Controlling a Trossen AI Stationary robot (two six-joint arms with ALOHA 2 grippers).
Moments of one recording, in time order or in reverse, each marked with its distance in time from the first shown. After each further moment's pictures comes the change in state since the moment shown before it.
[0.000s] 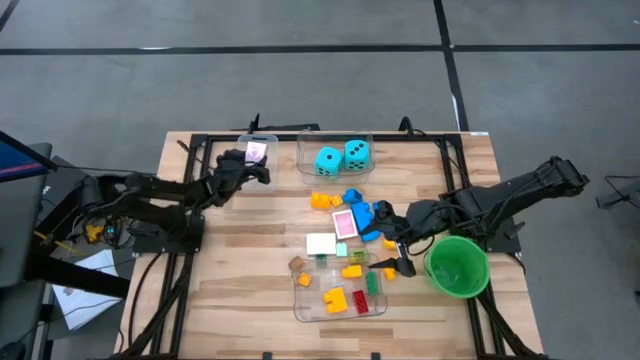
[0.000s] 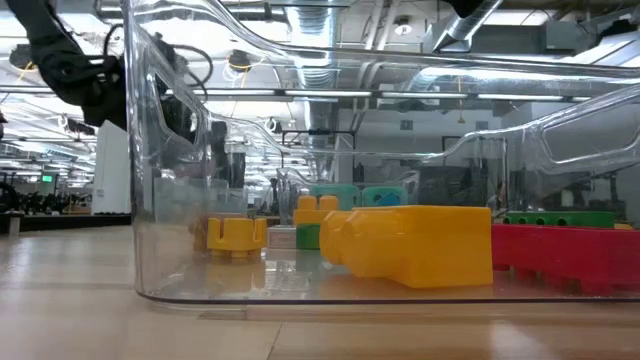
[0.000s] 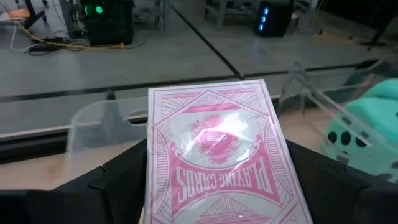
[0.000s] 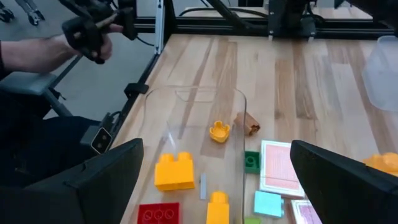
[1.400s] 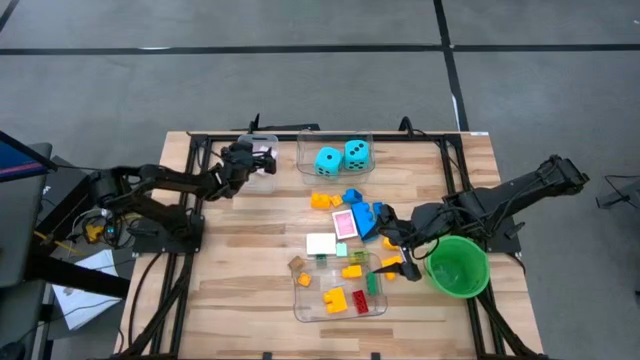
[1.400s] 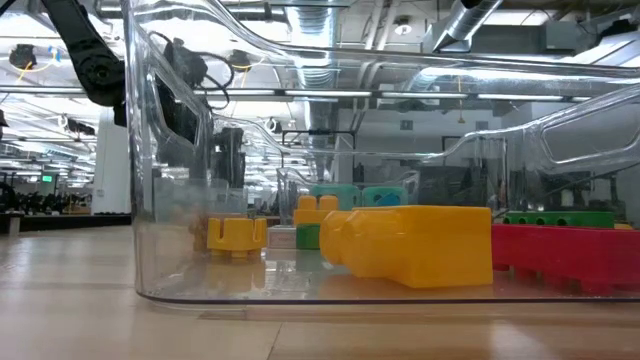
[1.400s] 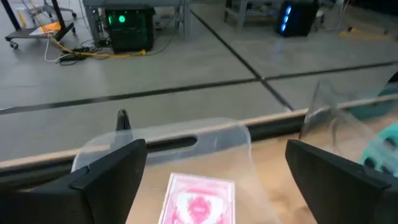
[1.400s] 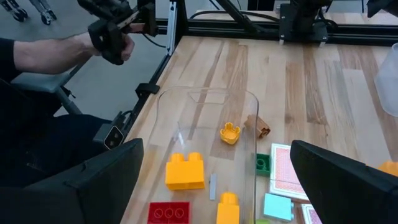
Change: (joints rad) left arm 0.060 0.118 0.124 -0.013 -0.046 0.054; right arm 0.044 -0.014 0.000 -0.001 0.000 -0.001
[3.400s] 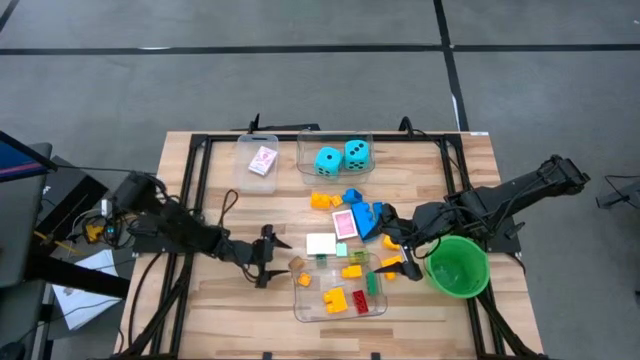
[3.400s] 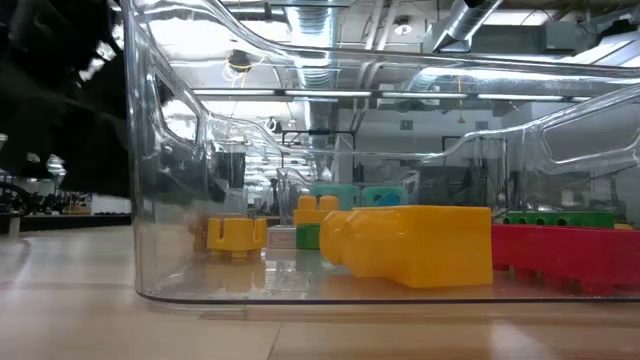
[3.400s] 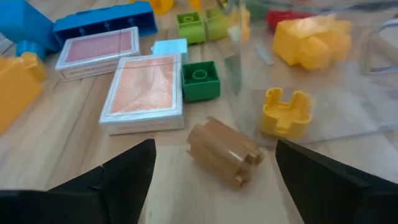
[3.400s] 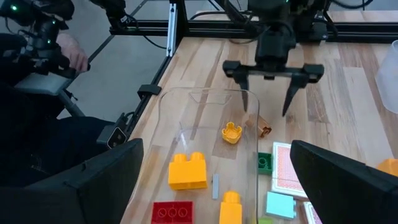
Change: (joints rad) left arm -0.943 0.266 -0.107 0.285 0.324 0.226; right arm 0.002 -0.012 0.000 -0.009 -0.002 0.019
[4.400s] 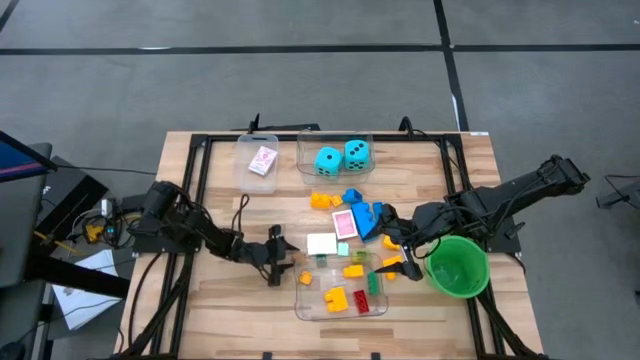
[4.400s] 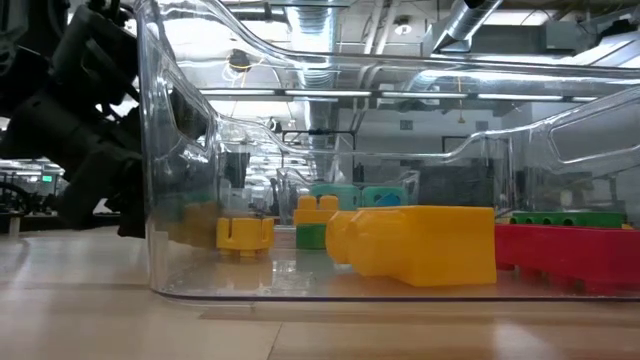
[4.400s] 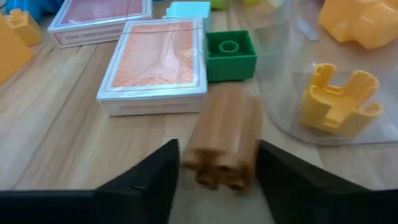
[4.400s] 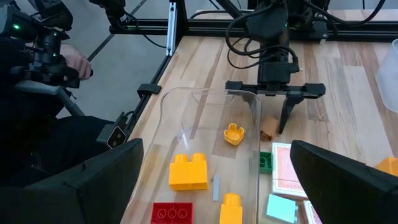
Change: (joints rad) left arm 0.063 0.199 0.092 0.022 -0.007 -0.057; right arm 0.000 0.000 0.000 -0.004 0.000 0.001
